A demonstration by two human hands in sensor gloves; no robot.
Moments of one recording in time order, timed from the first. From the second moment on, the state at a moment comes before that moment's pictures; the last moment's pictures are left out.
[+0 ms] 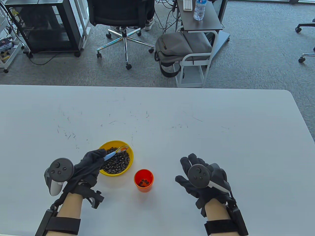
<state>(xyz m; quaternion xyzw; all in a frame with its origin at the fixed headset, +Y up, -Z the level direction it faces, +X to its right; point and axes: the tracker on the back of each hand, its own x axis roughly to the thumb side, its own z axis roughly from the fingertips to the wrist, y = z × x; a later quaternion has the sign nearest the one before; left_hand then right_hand) -0.301 -0.701 -0.272 0.04 -0.09 0.46 0.88 0.122 -0.698 -0.259 0.20 0.11 0.96 0.15</state>
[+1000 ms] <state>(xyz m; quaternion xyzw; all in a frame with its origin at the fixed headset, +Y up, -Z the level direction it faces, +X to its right) -0.336 -0.731 -0.277 0.01 0.04 0.41 0.91 0.126 -0.697 -0.259 0.20 0.11 0.96 0.15</state>
